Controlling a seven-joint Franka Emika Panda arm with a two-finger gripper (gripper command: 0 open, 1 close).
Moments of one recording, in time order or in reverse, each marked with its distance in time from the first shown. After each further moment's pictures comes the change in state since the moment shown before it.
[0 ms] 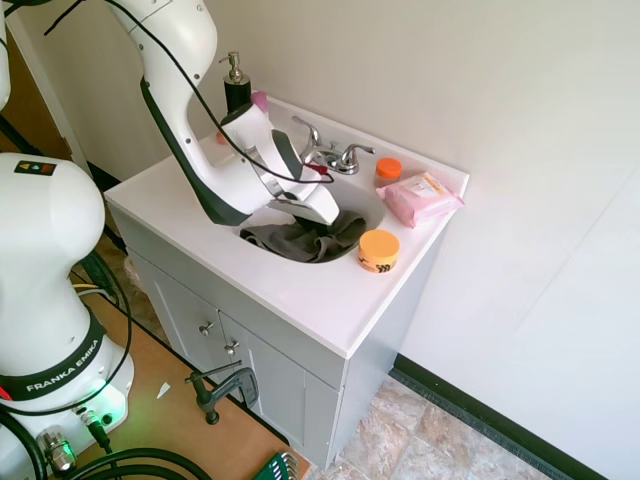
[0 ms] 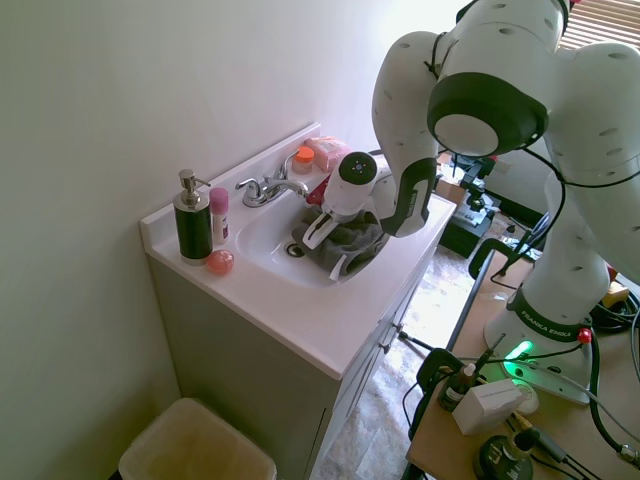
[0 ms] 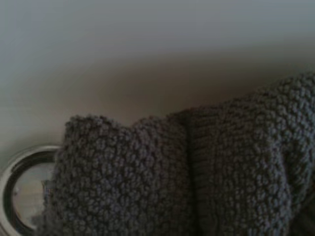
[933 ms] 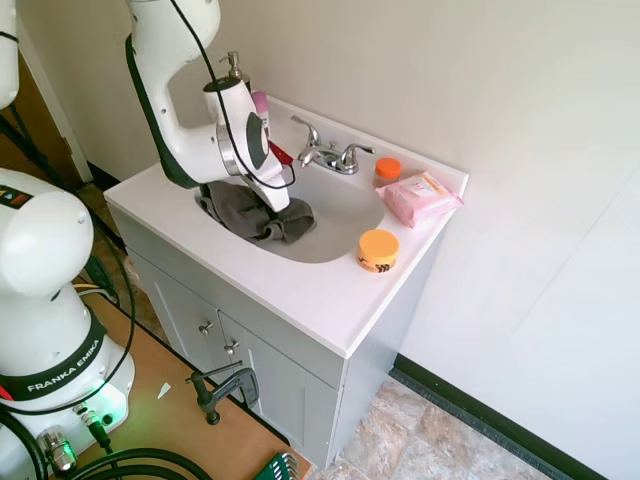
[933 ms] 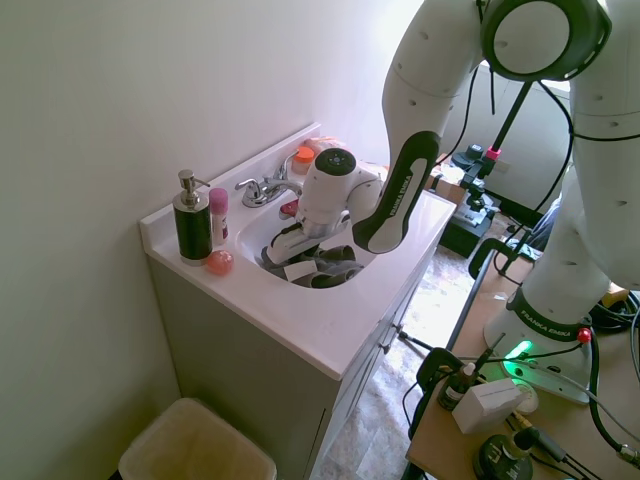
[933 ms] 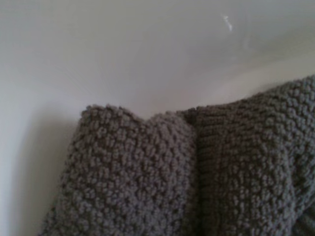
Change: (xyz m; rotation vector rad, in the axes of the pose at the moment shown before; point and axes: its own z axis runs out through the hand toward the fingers) arm -0.056 -0.068 -0.049 0.043 -0.304 0.284
